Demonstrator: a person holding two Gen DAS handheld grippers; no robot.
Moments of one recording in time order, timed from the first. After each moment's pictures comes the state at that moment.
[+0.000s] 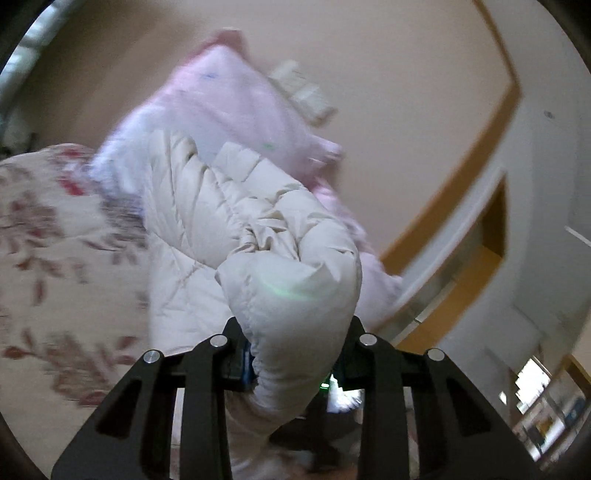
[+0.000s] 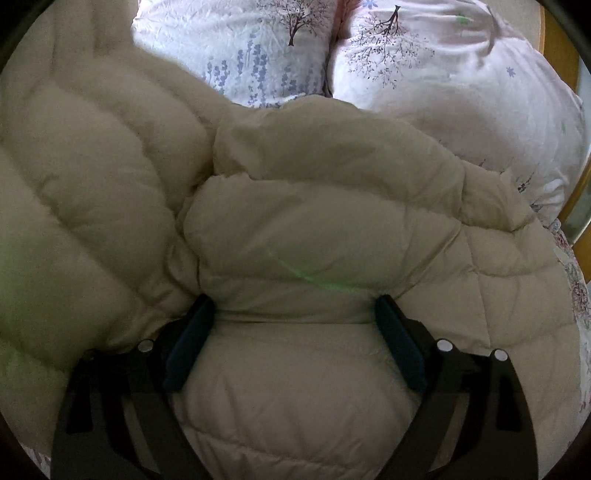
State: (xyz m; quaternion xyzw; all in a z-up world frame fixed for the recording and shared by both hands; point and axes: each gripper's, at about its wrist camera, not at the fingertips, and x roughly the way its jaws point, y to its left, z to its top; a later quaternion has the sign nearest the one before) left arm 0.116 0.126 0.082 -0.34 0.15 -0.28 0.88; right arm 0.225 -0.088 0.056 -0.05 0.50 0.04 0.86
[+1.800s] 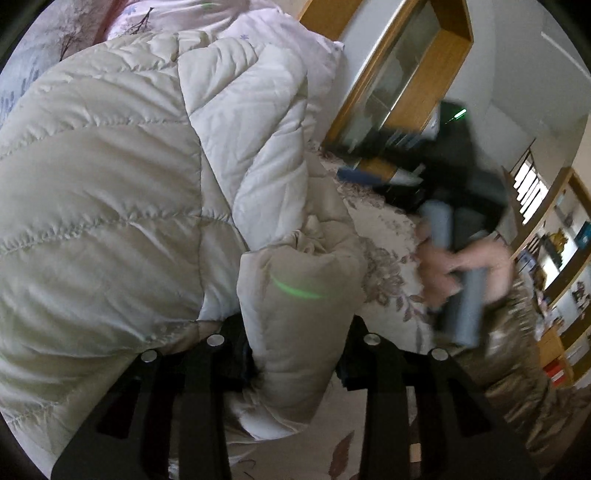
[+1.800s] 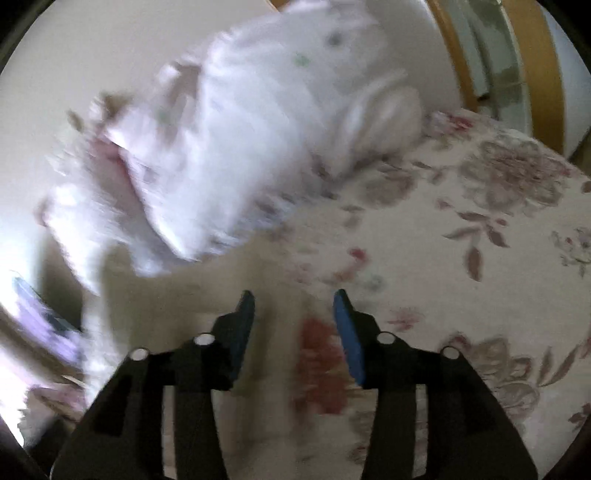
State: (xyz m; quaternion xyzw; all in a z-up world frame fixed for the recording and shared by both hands) left arm 0.130 -0.110 0.013 -0.04 0.38 -0.42 0.82; right arm 0.170 -0.390 0.128 0.29 0.40 -0.02 0.87
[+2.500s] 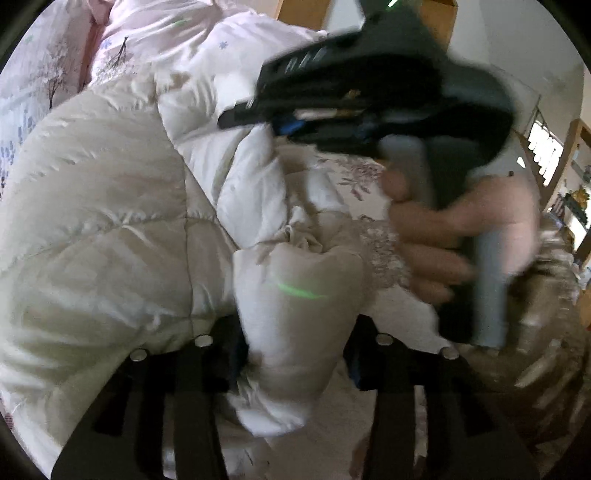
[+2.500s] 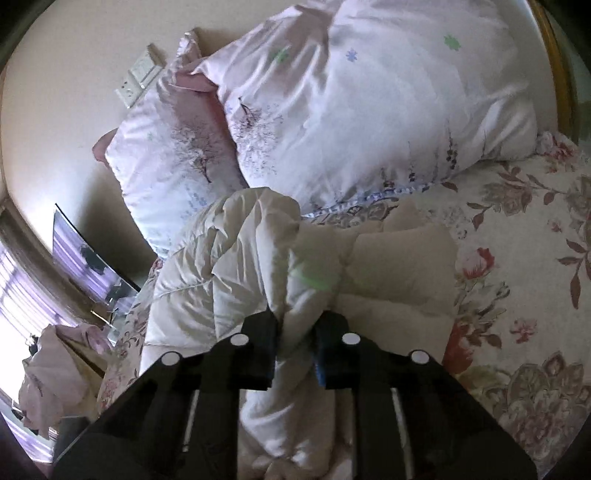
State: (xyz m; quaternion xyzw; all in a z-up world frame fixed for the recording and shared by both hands) left arm 0.111 -0.111 0.035 0.04 0.36 -0.41 0.84; right arm 0.219 -0.302 0.128 0.24 0.44 0.11 0.86
